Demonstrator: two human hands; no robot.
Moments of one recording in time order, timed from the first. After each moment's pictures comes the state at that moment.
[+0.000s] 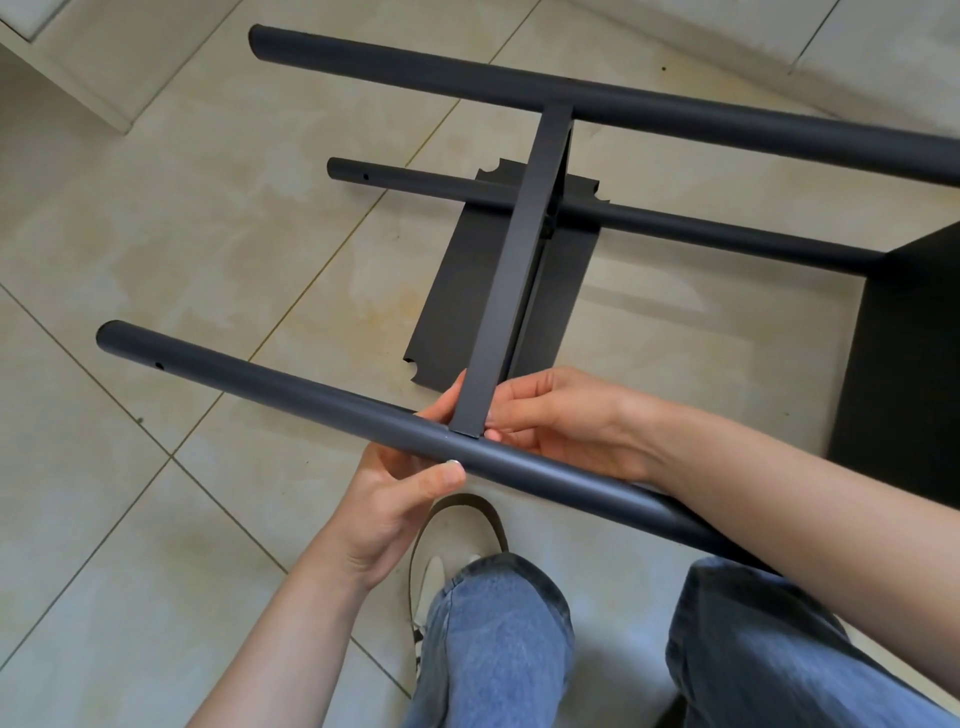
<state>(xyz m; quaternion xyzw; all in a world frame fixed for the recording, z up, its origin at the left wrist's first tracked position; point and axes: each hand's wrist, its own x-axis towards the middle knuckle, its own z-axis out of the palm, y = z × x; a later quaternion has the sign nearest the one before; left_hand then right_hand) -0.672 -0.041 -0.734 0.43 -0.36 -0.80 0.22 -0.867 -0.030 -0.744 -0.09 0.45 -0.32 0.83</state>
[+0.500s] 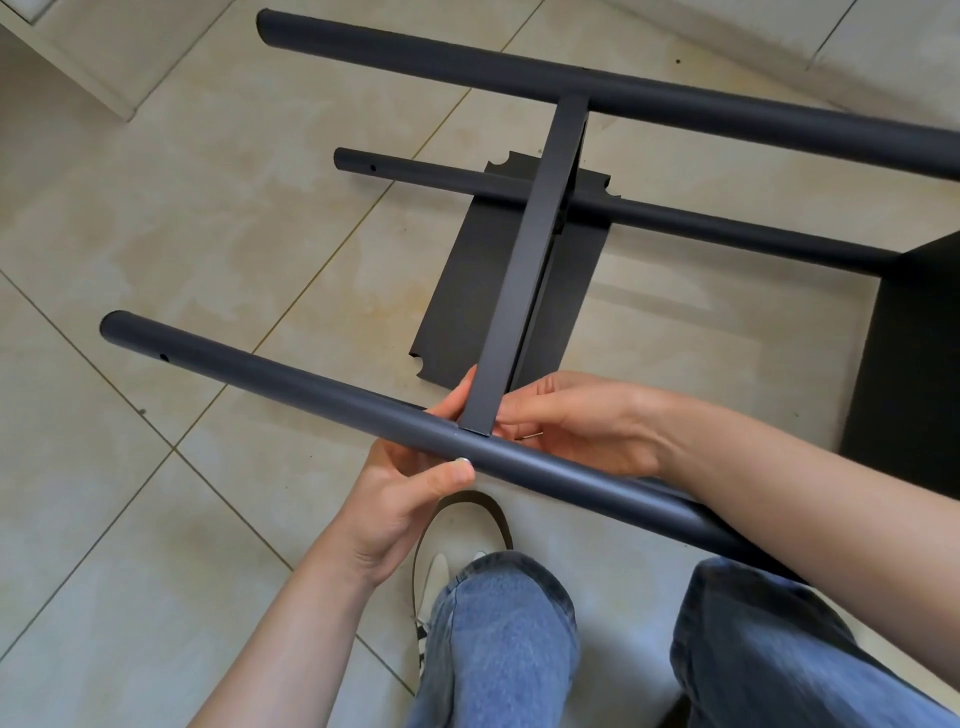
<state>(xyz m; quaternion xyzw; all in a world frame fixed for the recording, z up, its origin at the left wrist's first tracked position) -0.672 -0.041 -0.732 0.42 -0.37 -0.80 0.21 -0.870 -0.033 -0.747 -0.11 0.43 -0.25 0.86</state>
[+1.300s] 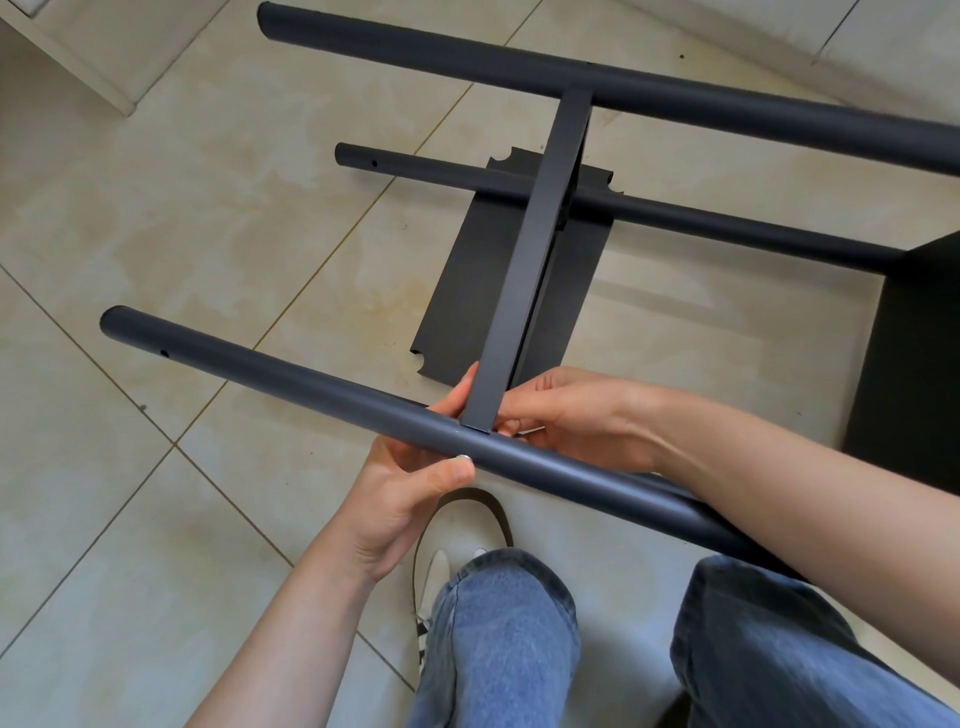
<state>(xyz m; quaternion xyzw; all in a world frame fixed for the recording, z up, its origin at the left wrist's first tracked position) -0.671 -0.042 -0.736 0.43 -0.37 -0.80 0.20 -0.867 -0.034 -0.750 -0.20 0.50 -0.21 0.82</state>
